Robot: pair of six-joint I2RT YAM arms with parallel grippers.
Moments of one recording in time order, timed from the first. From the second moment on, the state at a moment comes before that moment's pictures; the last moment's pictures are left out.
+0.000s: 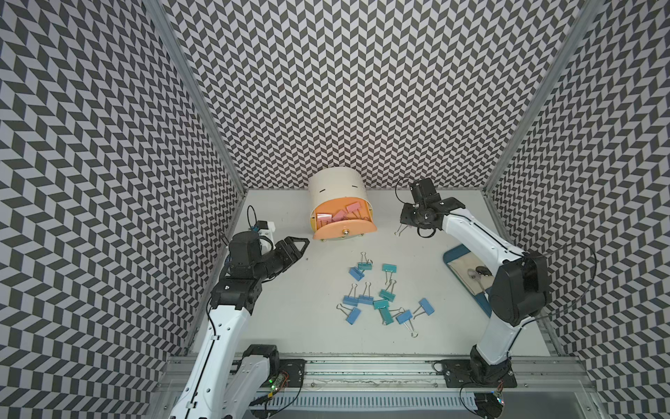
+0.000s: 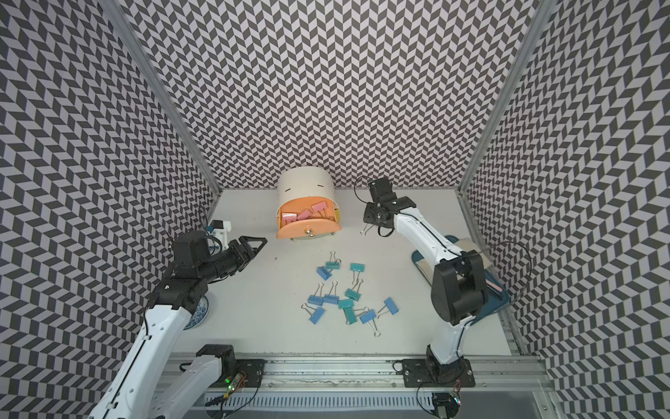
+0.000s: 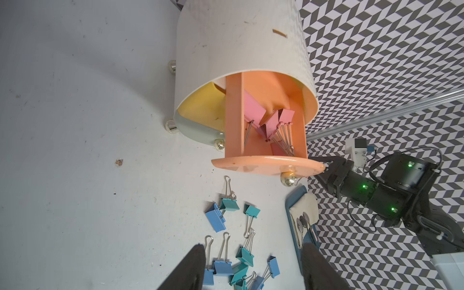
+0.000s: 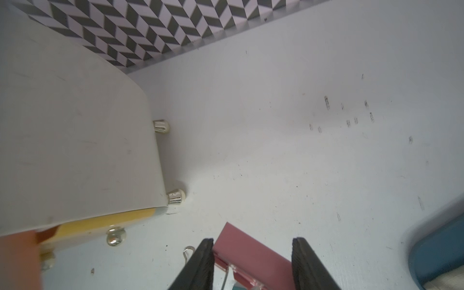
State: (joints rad) left arm -0.04 0.86 0.85 -0.50 0.53 -0.76; right arm 0.38 1.79 1.62 -0.71 0.11 0.56
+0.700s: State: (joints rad) left arm -0.04 0.97 1.01 -0.47 0.57 -0.78; right arm 0.48 1.86 2.07 -0.70 -0.09 0.71
